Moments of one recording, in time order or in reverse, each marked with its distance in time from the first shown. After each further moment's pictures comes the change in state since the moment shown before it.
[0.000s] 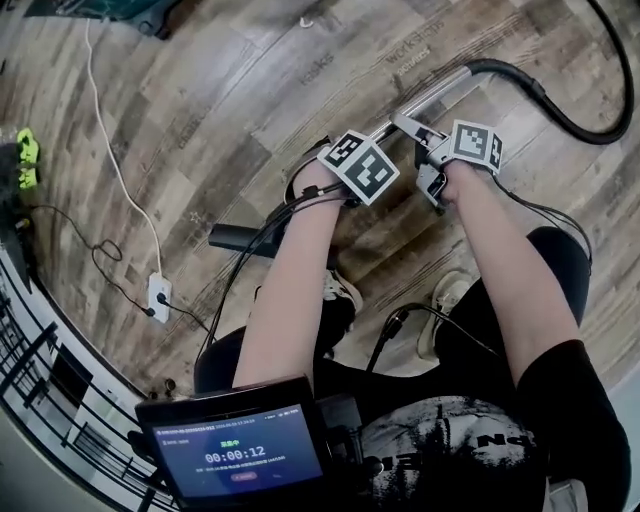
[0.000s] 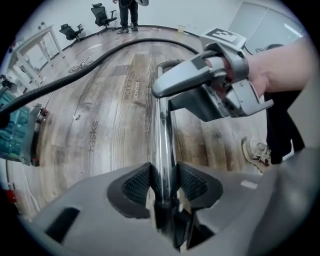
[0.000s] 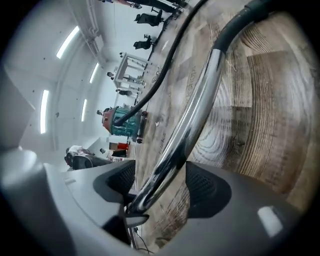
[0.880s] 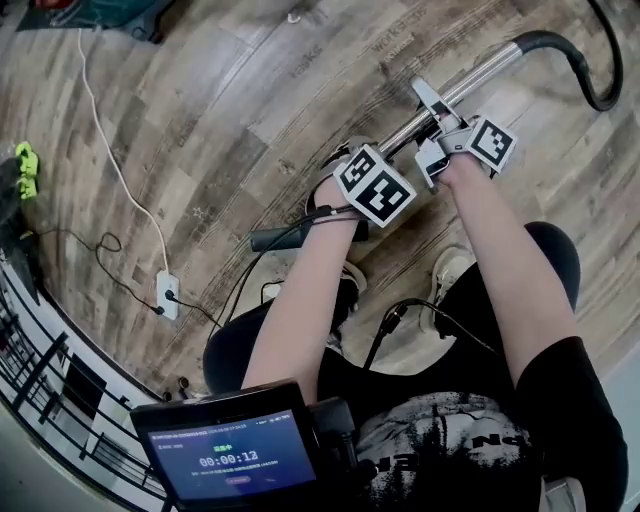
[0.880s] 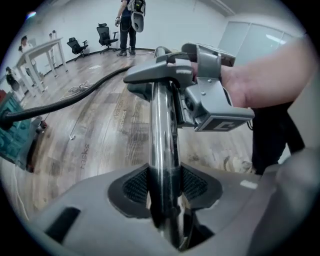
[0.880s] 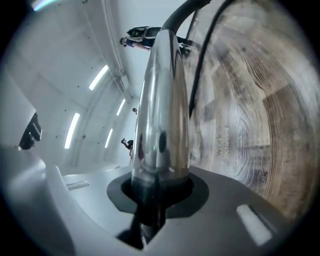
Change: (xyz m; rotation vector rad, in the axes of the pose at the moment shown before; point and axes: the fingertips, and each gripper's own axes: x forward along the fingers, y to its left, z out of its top) left arm -0.051 -0.073 0.035 0.022 -0.231 -0.050; right arm -0.064 0.098 0.054 -0.009 -0.415 0.303
